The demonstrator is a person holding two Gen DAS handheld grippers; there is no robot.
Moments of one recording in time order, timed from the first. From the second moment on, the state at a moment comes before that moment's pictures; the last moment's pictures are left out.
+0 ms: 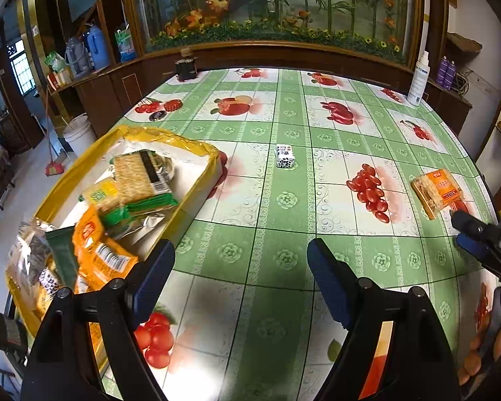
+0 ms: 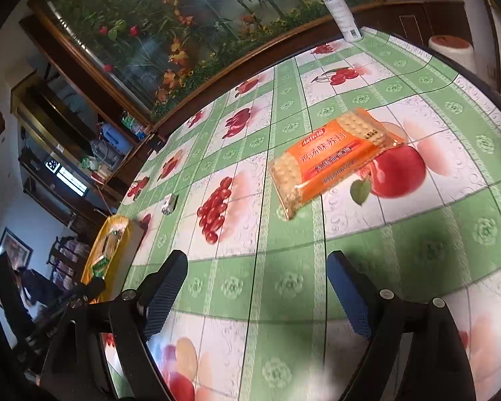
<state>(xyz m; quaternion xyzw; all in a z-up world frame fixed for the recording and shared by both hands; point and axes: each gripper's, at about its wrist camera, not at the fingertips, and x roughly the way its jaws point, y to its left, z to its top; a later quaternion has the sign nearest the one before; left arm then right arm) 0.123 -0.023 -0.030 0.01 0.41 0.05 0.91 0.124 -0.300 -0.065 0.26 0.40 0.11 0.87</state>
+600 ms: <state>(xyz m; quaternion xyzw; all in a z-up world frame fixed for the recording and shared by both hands) 0.254 -0.039 -0.068 -0.03 0.47 0.03 0.88 0.228 -0.289 -0.071 0.16 0.43 -0.05 0.88</state>
